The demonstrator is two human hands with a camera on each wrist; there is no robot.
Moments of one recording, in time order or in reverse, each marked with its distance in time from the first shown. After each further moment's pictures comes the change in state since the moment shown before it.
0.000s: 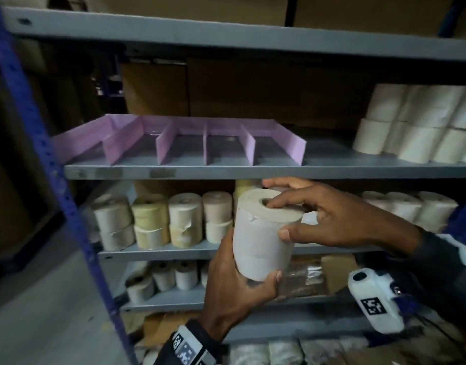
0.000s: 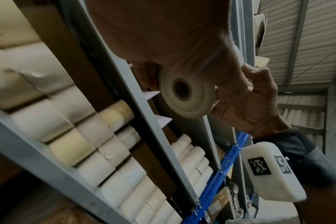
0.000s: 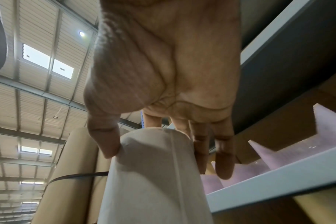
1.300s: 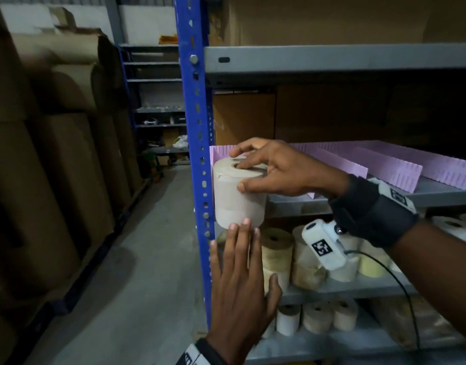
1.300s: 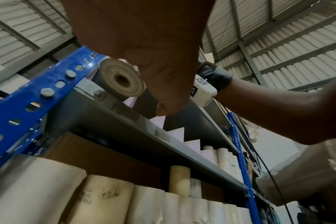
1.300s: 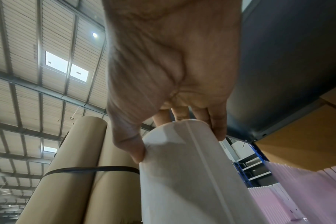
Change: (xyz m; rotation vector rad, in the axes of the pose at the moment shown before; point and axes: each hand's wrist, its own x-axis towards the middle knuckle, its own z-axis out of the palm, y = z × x) left_hand 0.085 -0.088 -0.342 1.074 -0.126 0.266; right_hand 0.379 -0.190 0.128 -0.161 0.172 -0.228
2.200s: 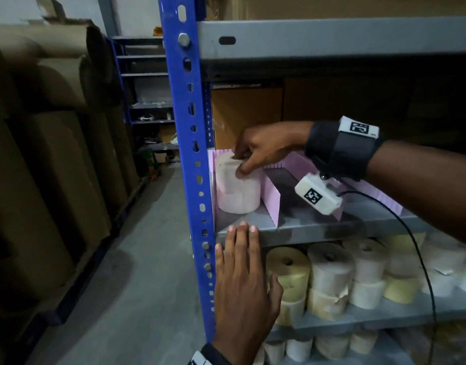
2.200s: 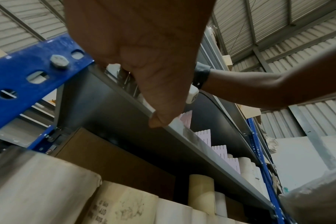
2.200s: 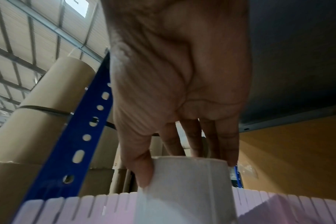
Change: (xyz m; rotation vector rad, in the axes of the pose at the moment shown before) left_hand 0.070 -0.038 0.049 0.008 -0.140 -0.126; right_hand 0.135 0.095 -0.010 -0.322 -0.472 0.158
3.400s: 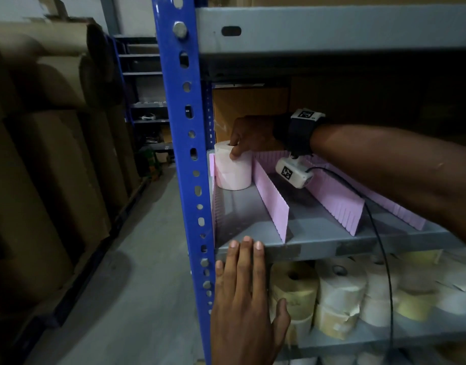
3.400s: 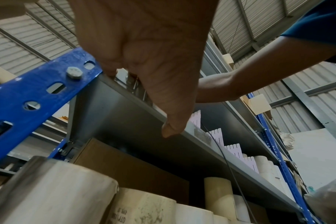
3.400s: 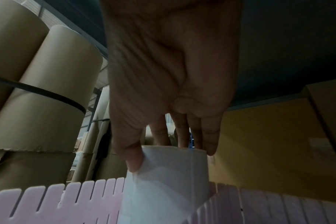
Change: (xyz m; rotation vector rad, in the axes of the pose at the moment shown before) left_hand 0.000 -0.013 0.018 0.054 0.043 0.054; right_hand 0.090 0.052 0.002 -0.045 0.163 0.096
